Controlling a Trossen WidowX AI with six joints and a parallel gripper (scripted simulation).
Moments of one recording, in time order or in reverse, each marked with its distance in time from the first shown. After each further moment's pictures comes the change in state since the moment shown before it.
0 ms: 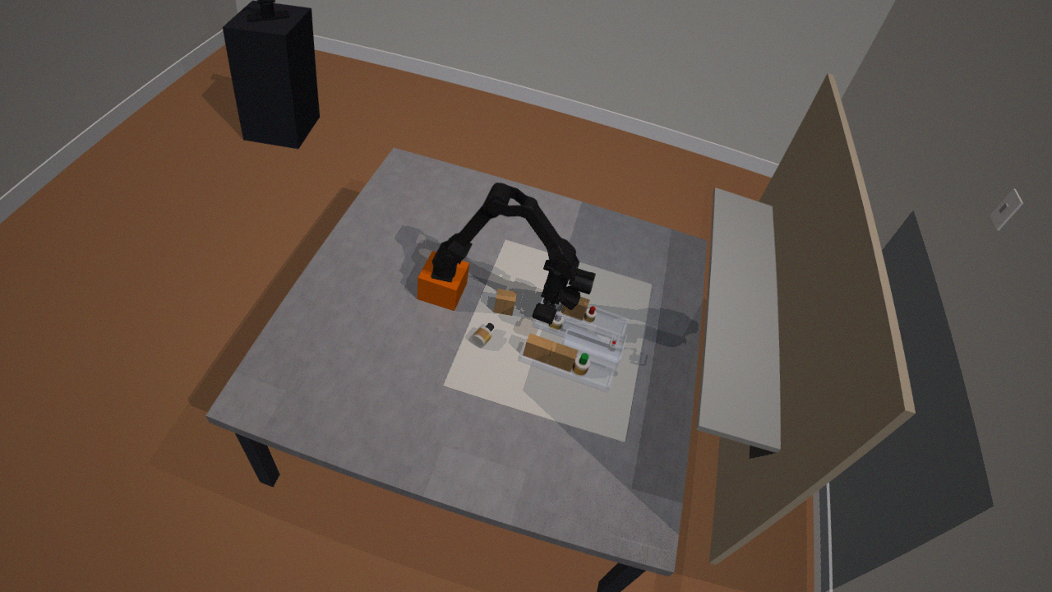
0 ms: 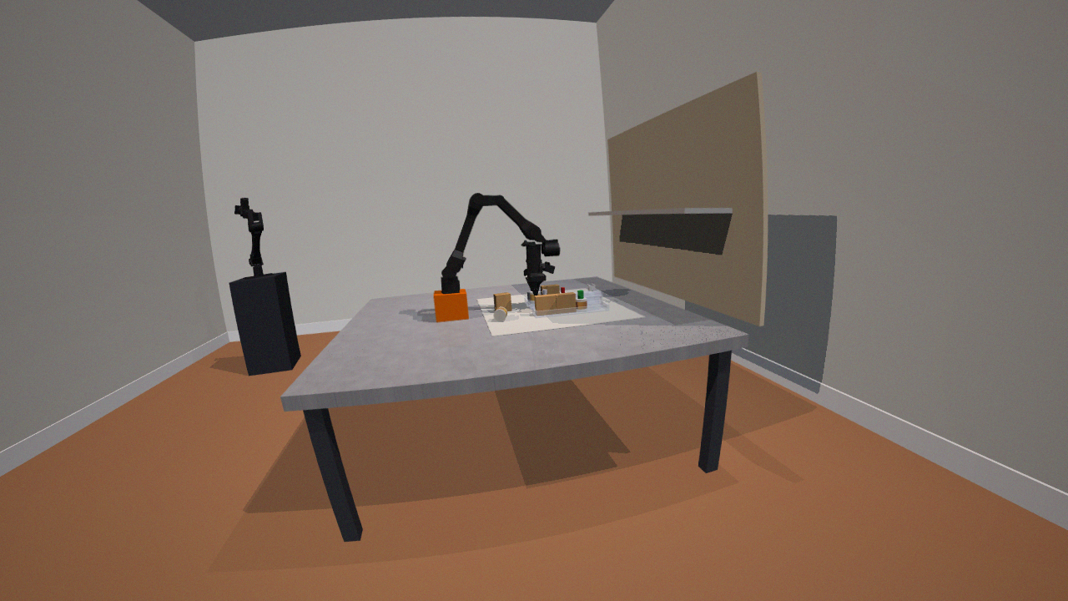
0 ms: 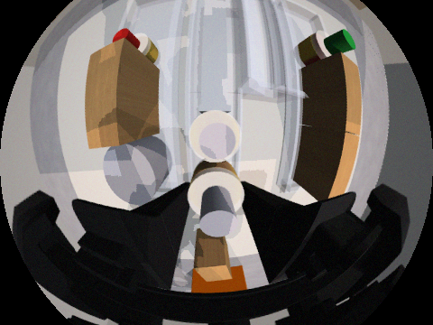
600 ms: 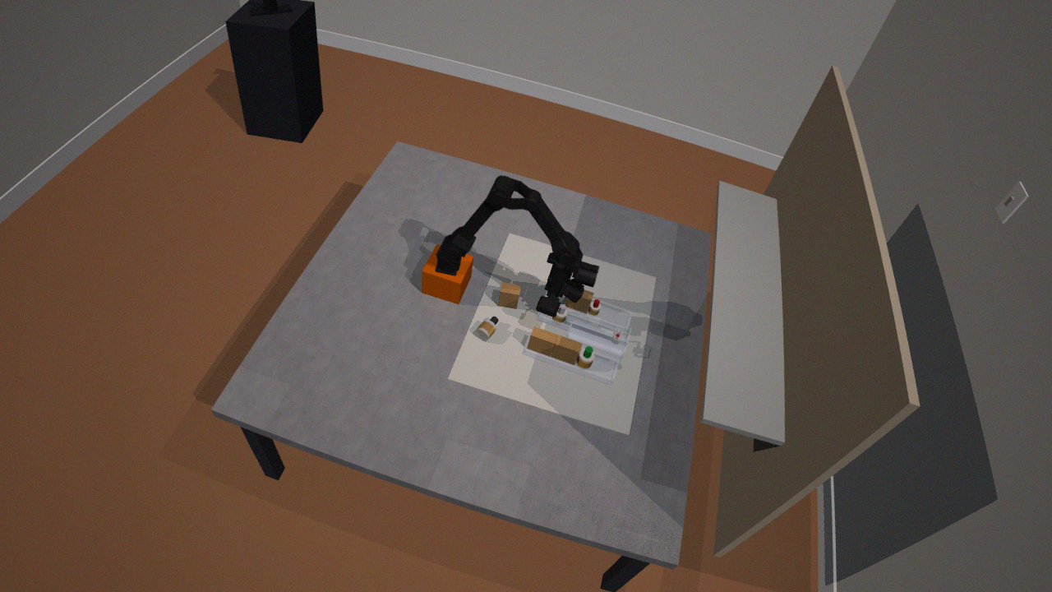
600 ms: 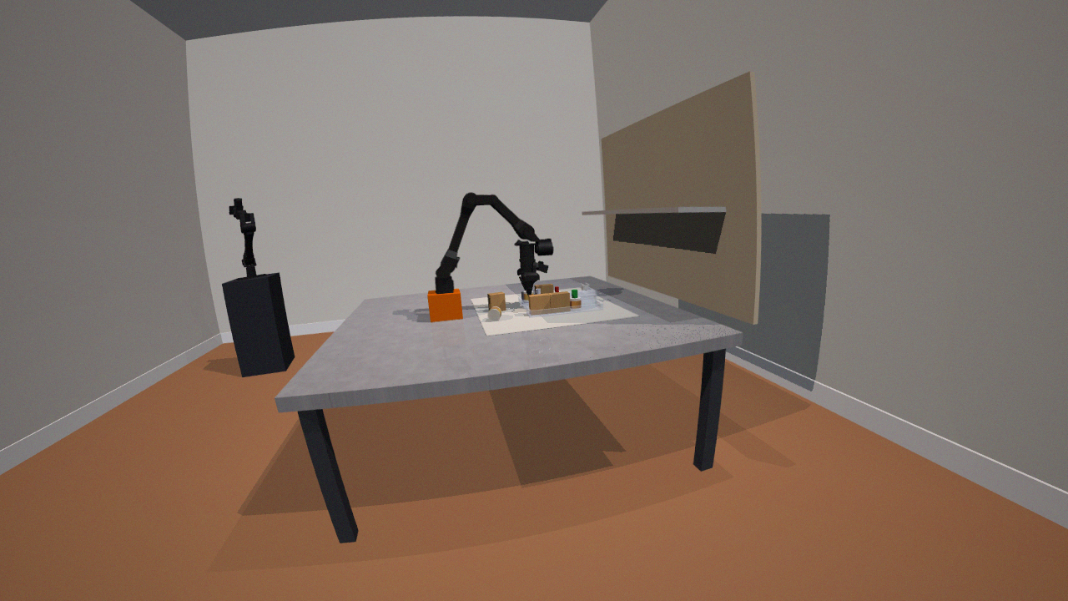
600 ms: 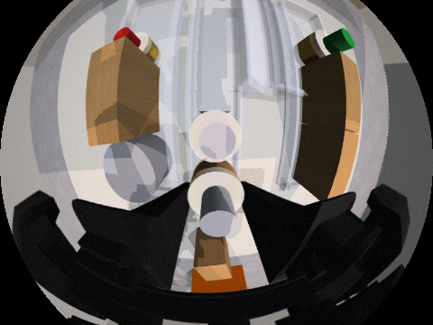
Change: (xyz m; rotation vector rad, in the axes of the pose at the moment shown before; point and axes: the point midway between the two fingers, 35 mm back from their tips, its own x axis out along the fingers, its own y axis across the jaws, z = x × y) arm -0.001 0.000 -0.002 0.000 0.000 0.000
